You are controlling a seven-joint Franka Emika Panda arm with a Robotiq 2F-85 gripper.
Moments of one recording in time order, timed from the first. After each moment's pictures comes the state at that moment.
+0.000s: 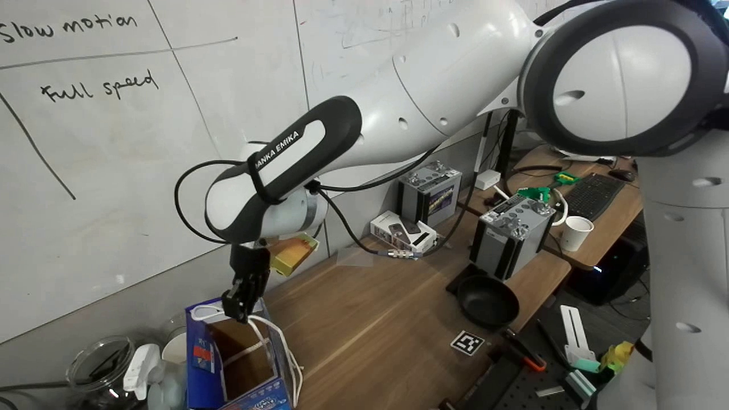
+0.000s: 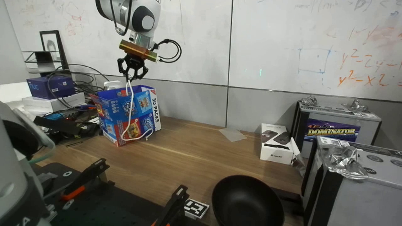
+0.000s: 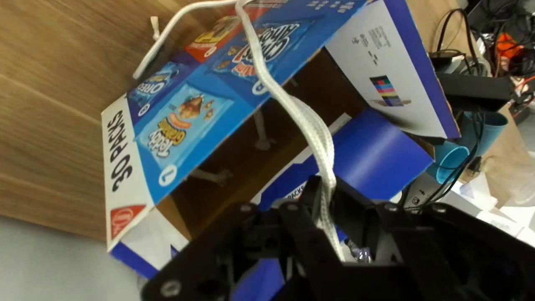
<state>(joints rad) 0.12 0.47 0.40 -1.86 0.35 2.37 -0.48</state>
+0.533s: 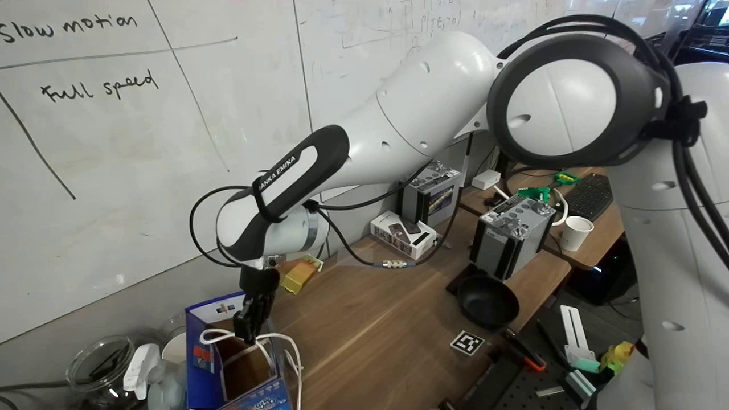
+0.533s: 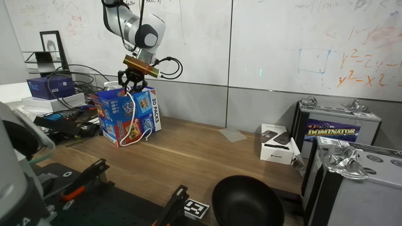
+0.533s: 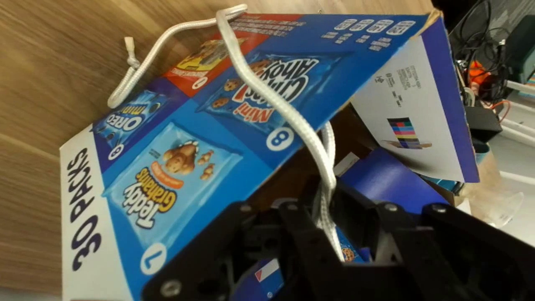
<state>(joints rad) 0.10 0.59 0.42 -1.84 0.40 2.36 -0.59</state>
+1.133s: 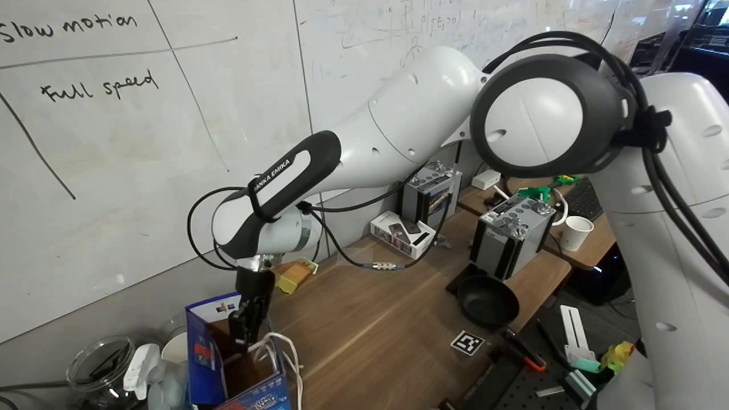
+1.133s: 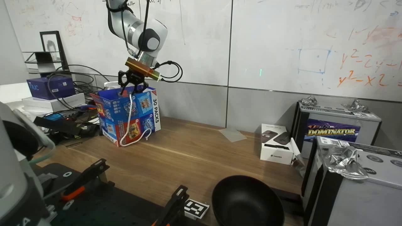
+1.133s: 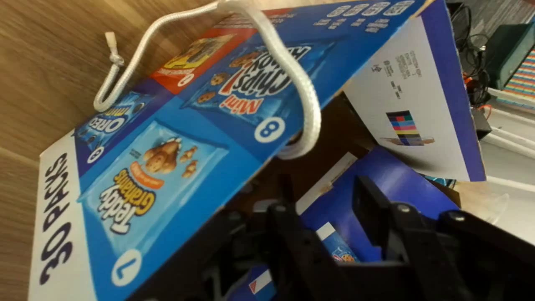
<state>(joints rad) 0.10 0.65 0.42 -1.76 0.40 2.30 -0.60</state>
